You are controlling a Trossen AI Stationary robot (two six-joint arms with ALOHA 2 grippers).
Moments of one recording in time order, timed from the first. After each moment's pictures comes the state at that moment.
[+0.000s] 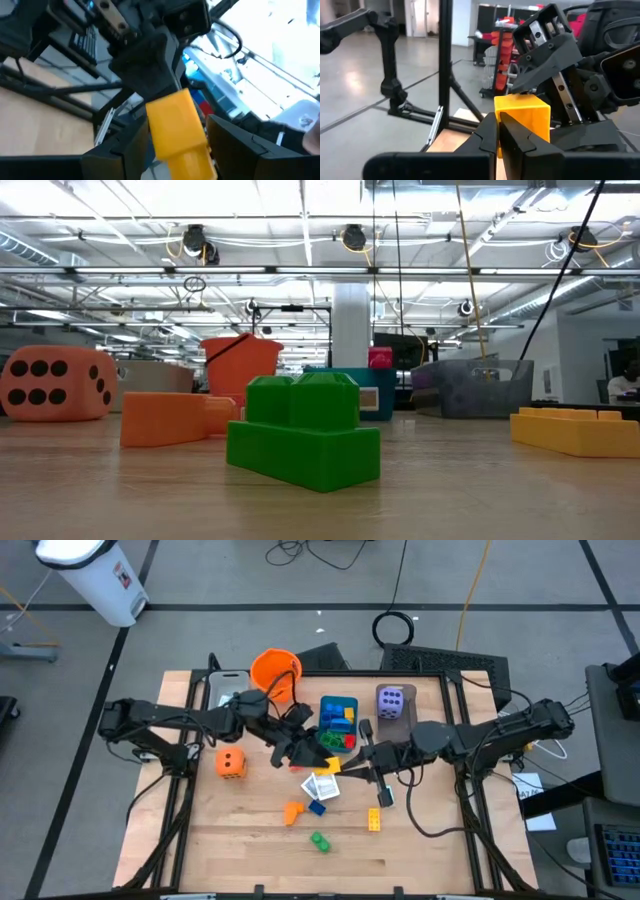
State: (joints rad) left arm 0.02 1.44 1.16 0.42 0.56 -0.89; right arm 0.26 1.30 1.16 0.16 0.01 -0.08
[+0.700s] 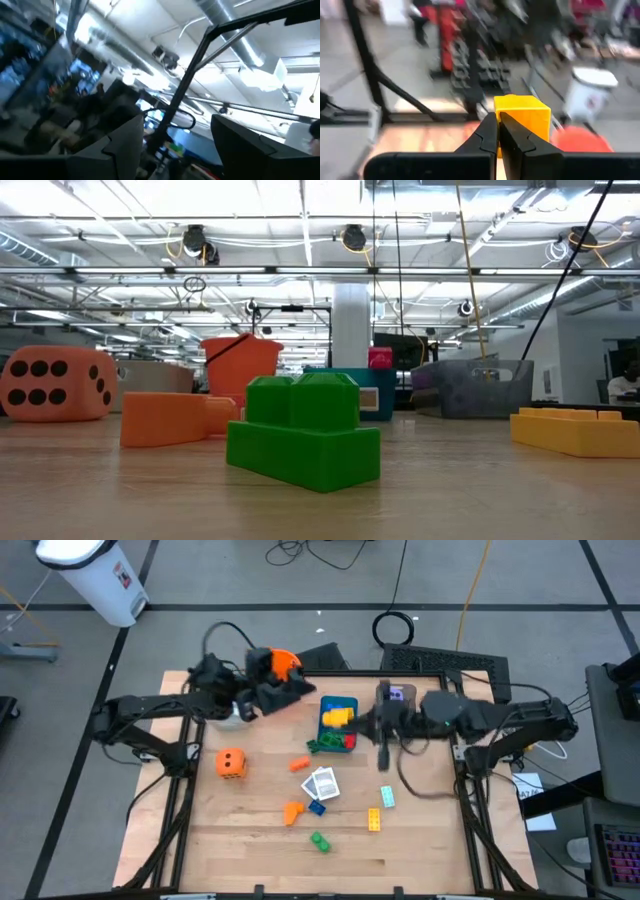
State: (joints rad) left arm 0.23 1.36 1.16 0.85 0.55 -0.86; right arm 0.13 1.27 1.40 -0.24 0.21 -0.01
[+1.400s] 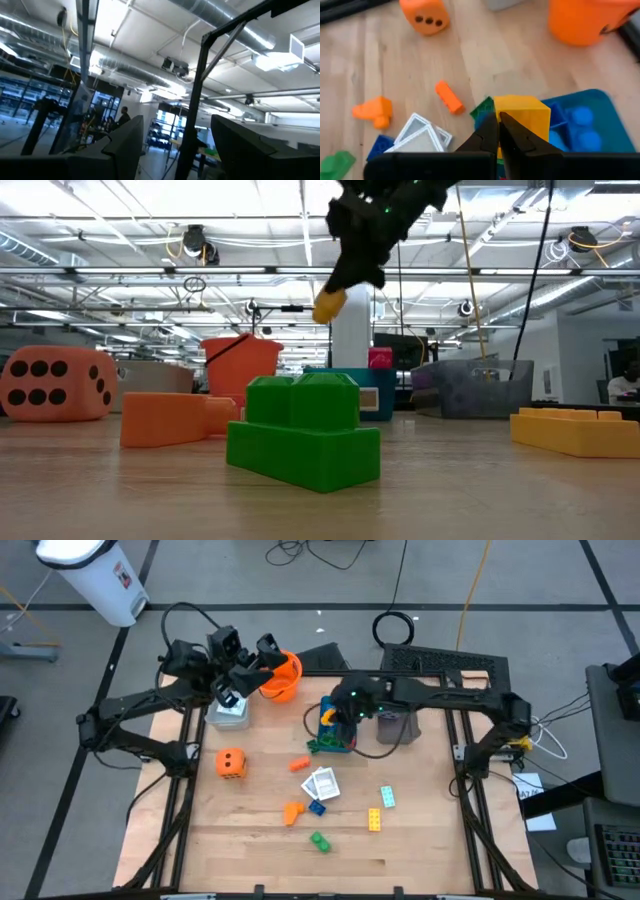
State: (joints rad) left arm 0.38 1.24 1.16 0.81 0.62 -0.69; right arm -0.24 1.64 1.41 -0.54 -0.14 0.12
